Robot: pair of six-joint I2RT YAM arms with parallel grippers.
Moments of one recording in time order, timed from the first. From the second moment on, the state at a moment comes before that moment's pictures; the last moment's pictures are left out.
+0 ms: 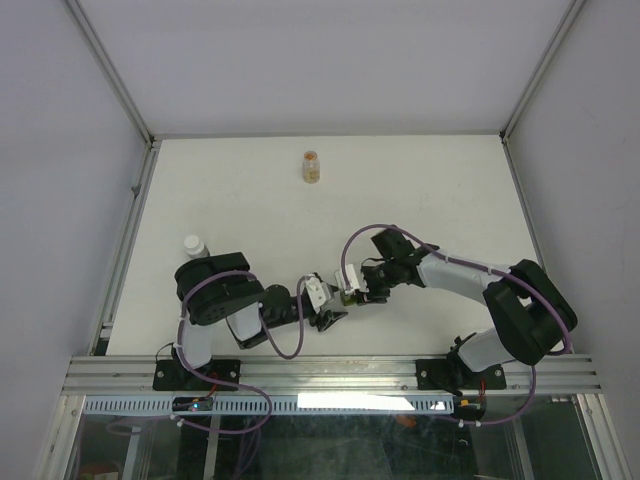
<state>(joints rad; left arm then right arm) -1.02 1.97 0.27 1.55 0.20 0.11 0.65 1.46 0.69 -0.36 -0.64 -1.14</state>
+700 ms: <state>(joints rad) -1.01 1.74 0.09 1.54 0.11 0.00 0.62 1.46 0.70 -0.34 -0.52 -0.96</state>
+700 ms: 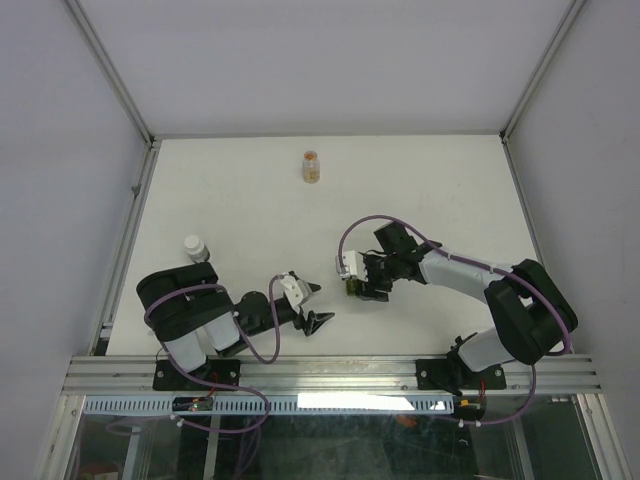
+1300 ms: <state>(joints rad) -1.01 1.69 0.05 1.54 0.13 0.00 0.69 1.51 0.78 -0.33 -0.54 -0.84</state>
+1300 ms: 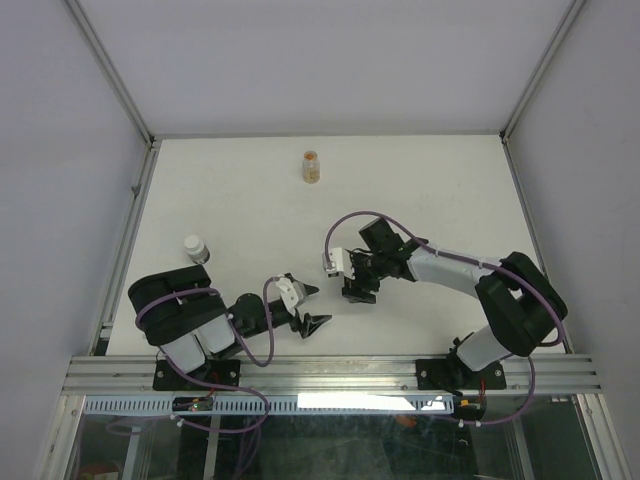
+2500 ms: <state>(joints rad) -1.01 1.70 0.16 1.54 -0.17 -0.70 0.63 1.45 0.83 0.04 -0.40 0.17</state>
